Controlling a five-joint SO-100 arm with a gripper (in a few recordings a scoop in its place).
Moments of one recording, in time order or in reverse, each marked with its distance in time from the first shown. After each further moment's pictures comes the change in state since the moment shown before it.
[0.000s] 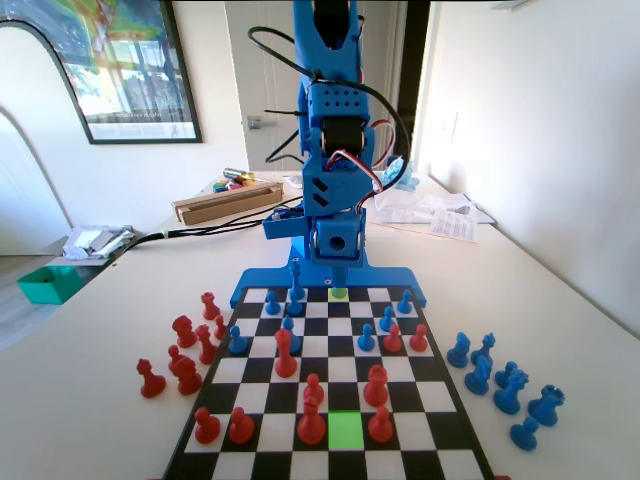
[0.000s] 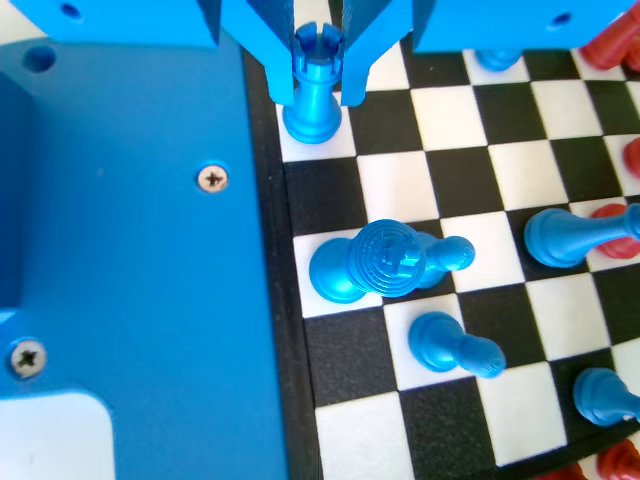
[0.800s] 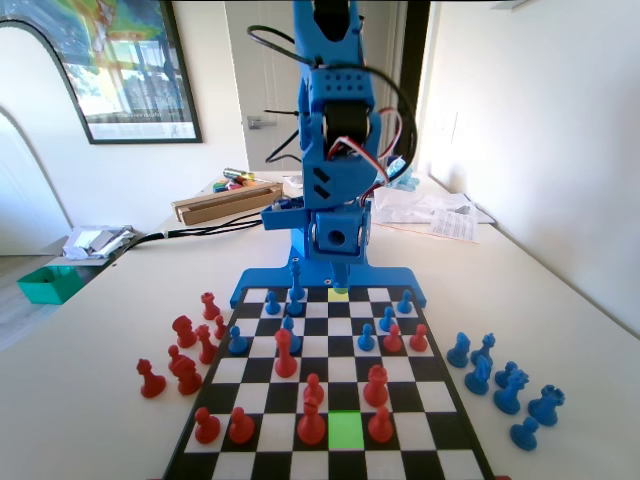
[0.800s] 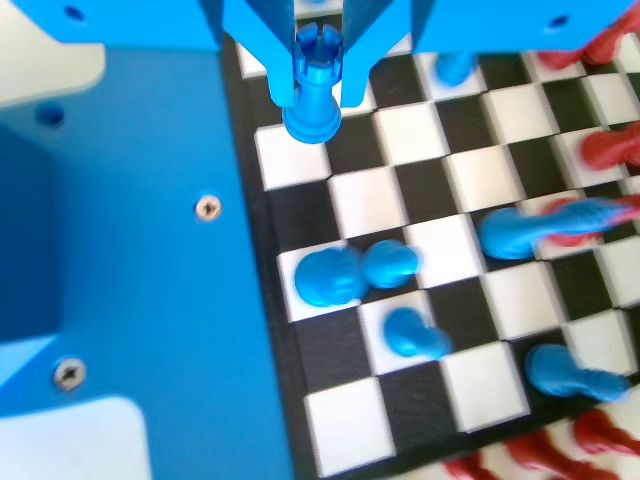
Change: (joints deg) arm 0.1 0.1 -10.5 12.5 5.5
